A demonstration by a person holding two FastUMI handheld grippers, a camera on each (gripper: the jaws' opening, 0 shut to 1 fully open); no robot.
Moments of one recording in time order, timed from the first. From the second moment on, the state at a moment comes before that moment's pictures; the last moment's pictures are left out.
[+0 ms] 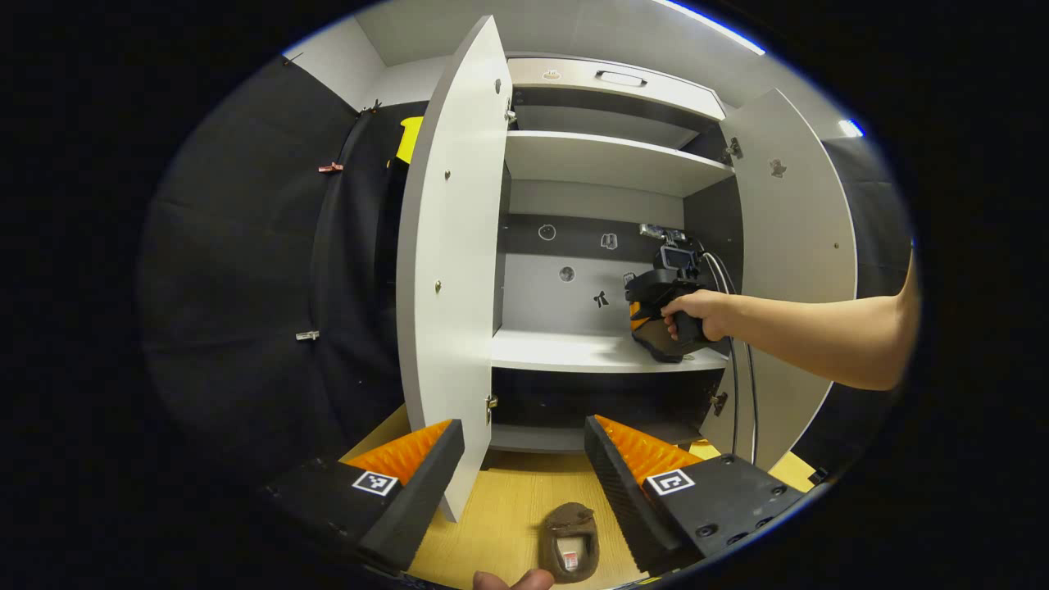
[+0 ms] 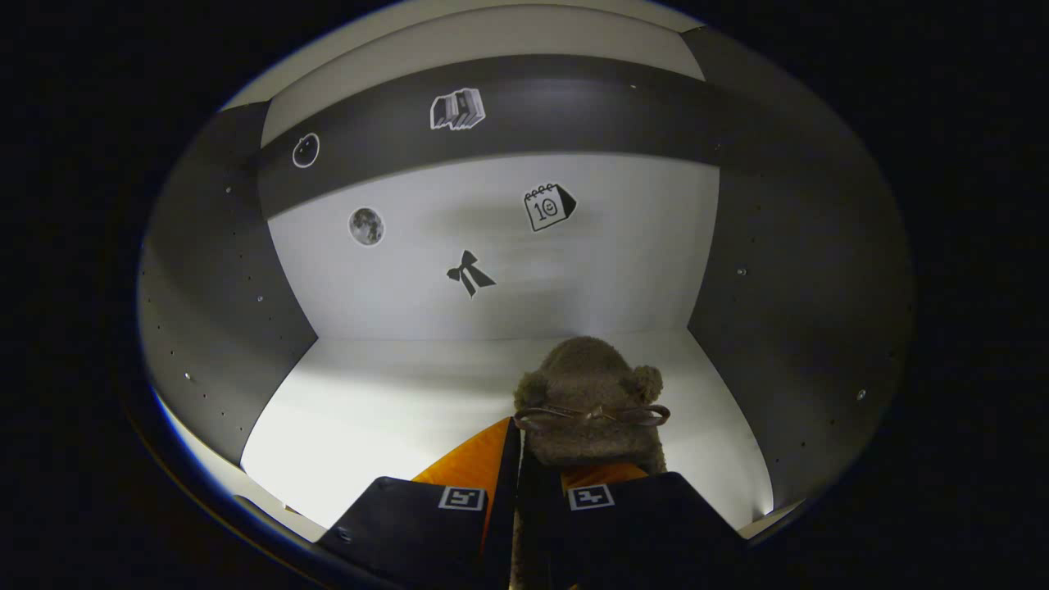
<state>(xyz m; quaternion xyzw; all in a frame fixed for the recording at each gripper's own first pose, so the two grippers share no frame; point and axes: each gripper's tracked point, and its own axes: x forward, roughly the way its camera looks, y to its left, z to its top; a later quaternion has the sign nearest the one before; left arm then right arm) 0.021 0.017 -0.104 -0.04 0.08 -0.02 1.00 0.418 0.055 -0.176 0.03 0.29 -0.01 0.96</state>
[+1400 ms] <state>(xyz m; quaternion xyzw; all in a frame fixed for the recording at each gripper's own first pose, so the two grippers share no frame) 0.000 -0.033 -0.354 -0.01 0.32 -0.13 0.94 0.118 0.047 -0.025 0.05 0.04 0.04 1.00</state>
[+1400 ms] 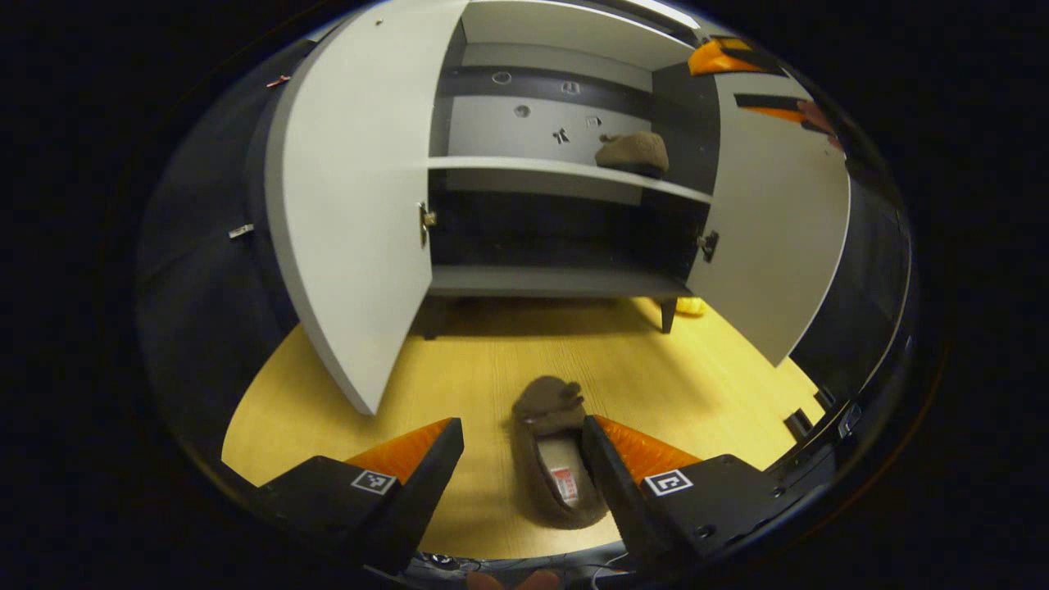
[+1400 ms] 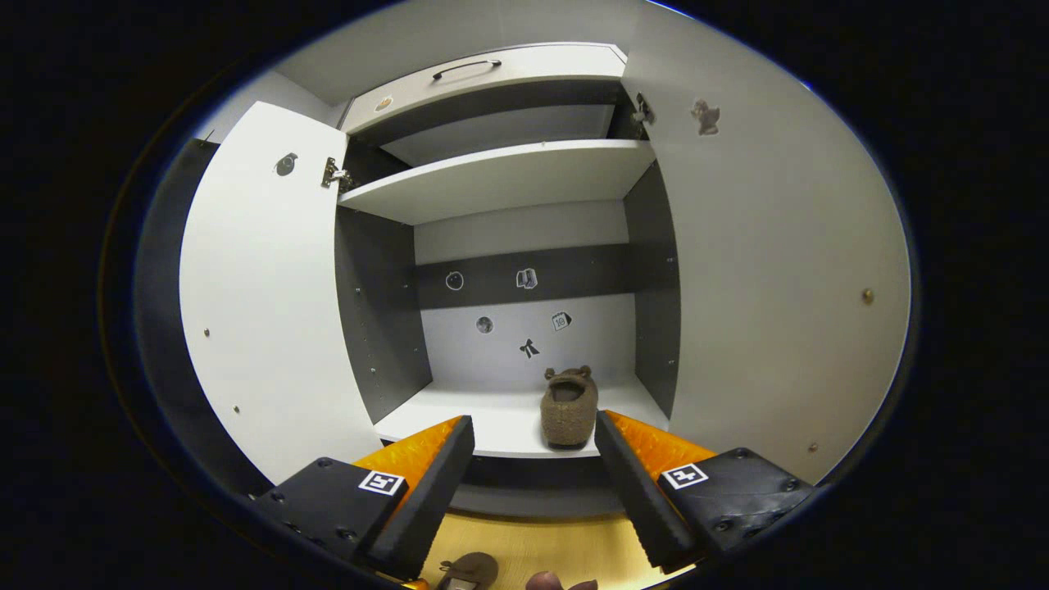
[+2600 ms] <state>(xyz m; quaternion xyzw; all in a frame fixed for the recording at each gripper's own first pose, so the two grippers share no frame) 0.069 -0.063 -0.433 0.05 0.34 -0.11 0.93 0.007 -0.022 -0.014 0.03 0.04 0.02 1.00</state>
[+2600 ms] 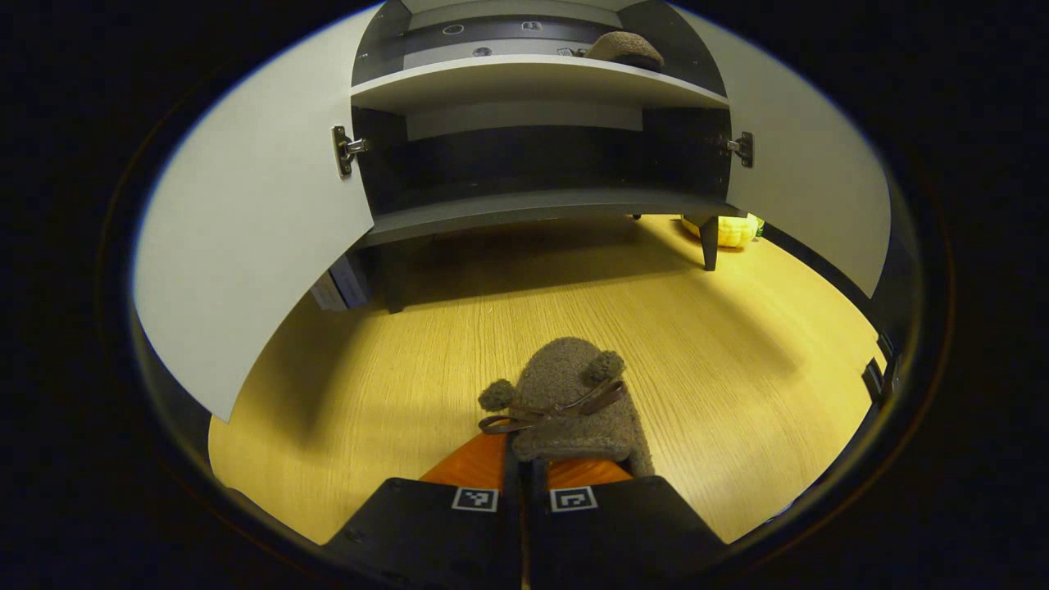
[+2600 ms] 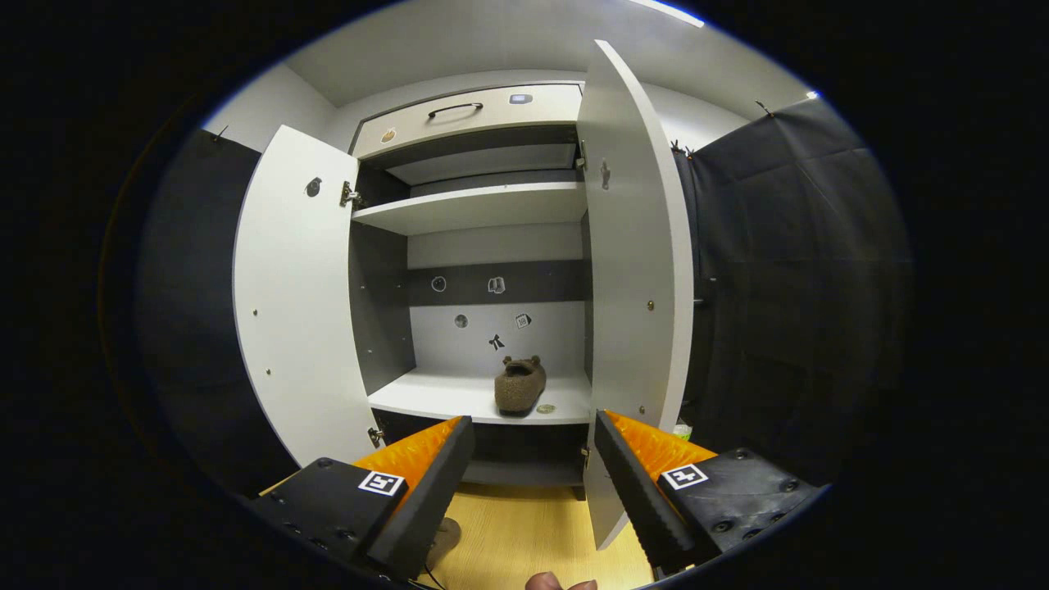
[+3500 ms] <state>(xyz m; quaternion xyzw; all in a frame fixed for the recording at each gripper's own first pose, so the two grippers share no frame) 0.136 -0.085 -0.131 0.02 0.30 -0.07 0.95 -0.004 -0.058 -0.010 0.04 0.03 0.04 1.00</state>
